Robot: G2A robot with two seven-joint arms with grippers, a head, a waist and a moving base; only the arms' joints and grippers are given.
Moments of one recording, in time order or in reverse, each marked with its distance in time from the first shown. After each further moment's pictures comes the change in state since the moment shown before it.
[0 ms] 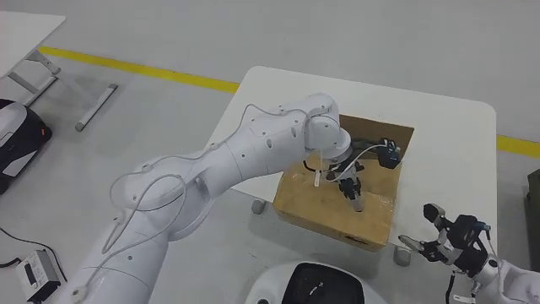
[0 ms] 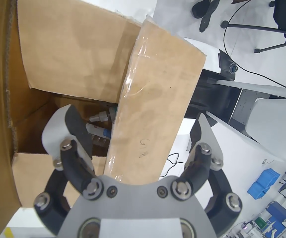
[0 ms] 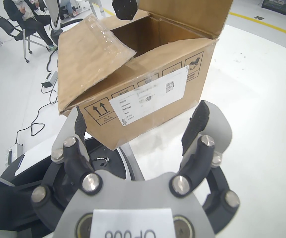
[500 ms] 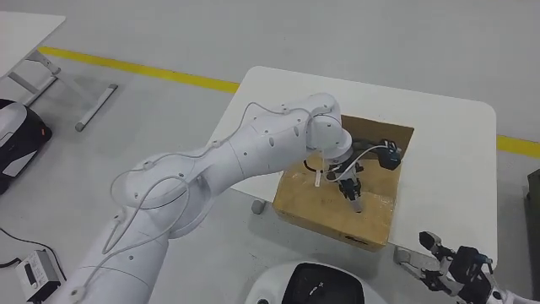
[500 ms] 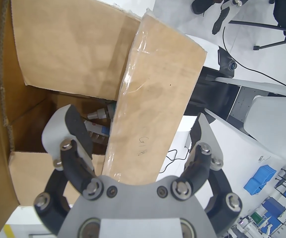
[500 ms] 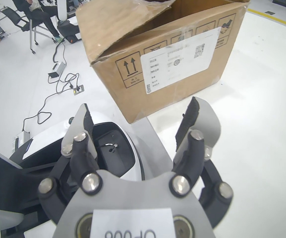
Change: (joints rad) left arm -0.021 -0.011 0.035 0.009 -0.032 -0.006 0.006; right arm -0.168 0.031 0.061 -0.072 -0.141 -0.061 -0.143
